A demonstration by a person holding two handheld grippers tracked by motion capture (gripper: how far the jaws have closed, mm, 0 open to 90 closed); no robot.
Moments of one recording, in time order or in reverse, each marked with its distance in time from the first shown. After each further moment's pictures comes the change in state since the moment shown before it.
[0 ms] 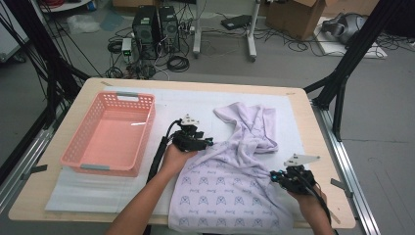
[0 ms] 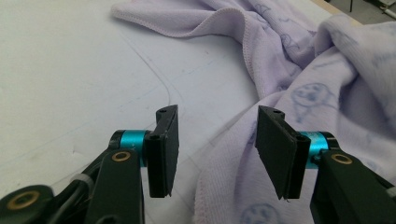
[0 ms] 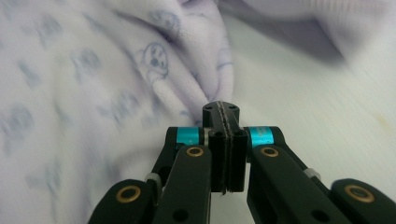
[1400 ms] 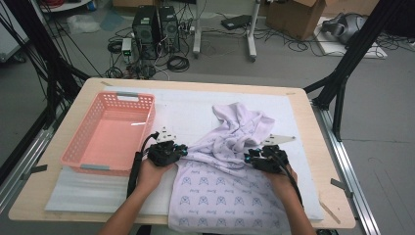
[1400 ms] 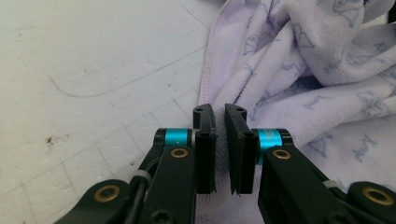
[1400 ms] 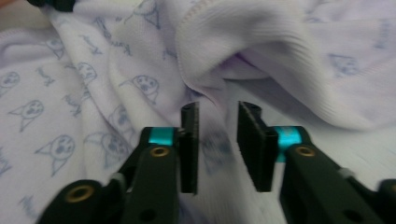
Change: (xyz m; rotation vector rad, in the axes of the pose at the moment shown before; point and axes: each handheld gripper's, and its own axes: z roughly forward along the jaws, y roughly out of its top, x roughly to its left) left arm 0.014 -0.047 -0.065 0.004 0.089 0.053; right arm 0.016 0.070 0.059 -0.126 0.073 -0.008
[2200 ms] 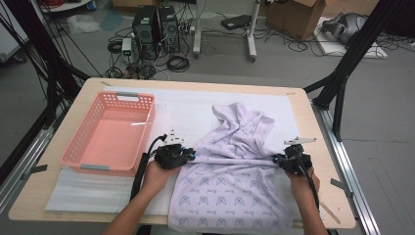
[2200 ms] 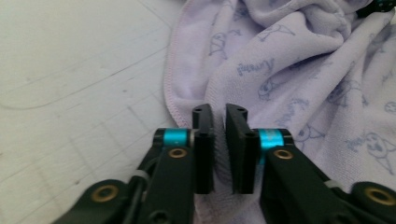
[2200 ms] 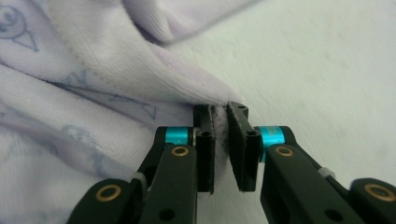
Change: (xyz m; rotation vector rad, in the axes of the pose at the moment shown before) left arm -0.018 0.004 0.012 0.016 -0.068 0.033; right arm -0.048 -0.038 -0.040 0.152 -0.301 0.197
